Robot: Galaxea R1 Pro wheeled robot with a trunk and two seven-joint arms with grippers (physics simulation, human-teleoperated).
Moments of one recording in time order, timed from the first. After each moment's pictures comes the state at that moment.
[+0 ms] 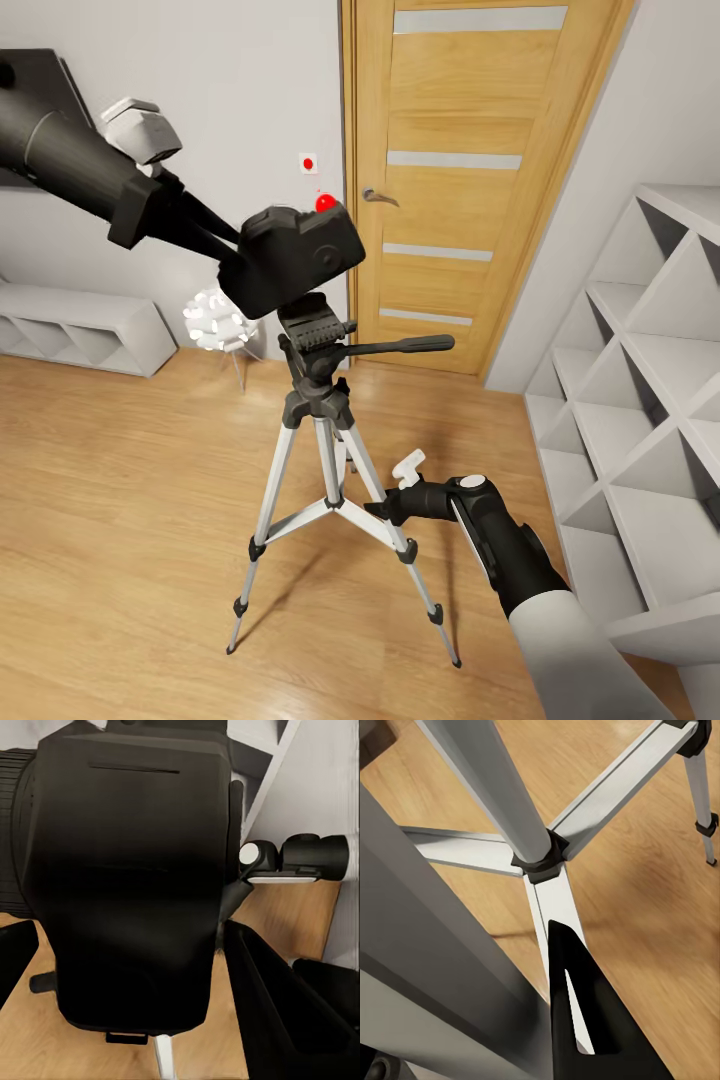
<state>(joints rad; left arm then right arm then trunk) -2.03 0.70 -1.10 -1.41 0.89 1.04 -1.12 -0.69 0.08 0.12 -0.98 0.32 0.50 0.79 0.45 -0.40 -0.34</state>
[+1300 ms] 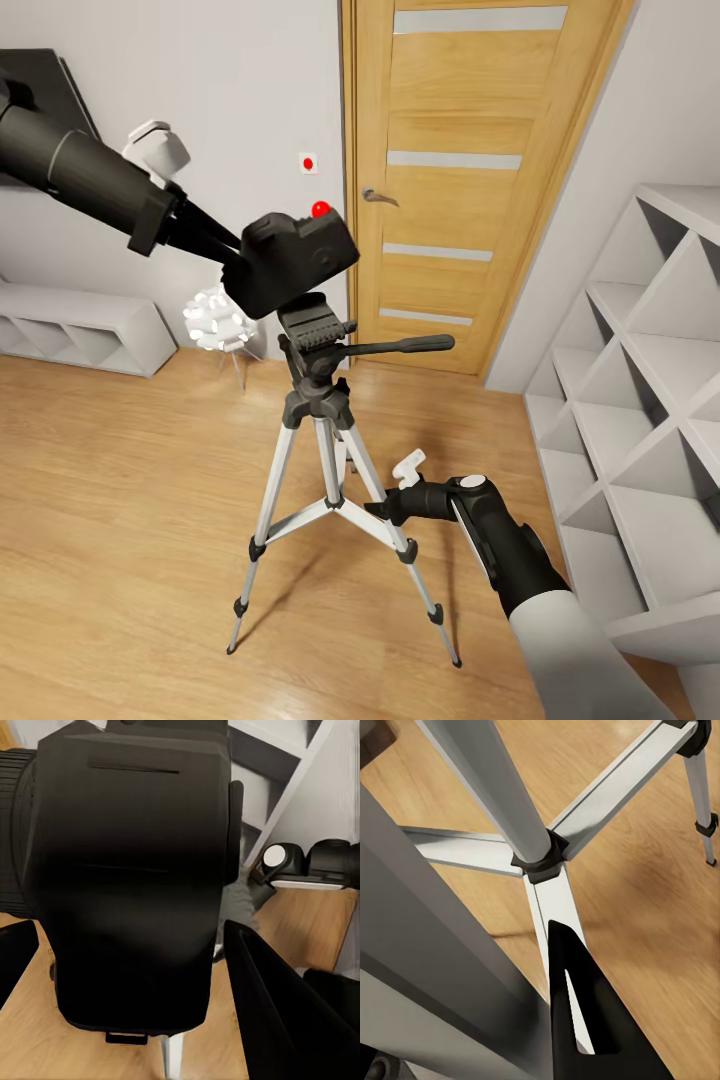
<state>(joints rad) -2.03 0.71 -1.15 -1.40 0.98 1.04 -0.98 -0.69 0.08 0.12 -0.98 0.32 0.50 0.79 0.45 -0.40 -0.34</state>
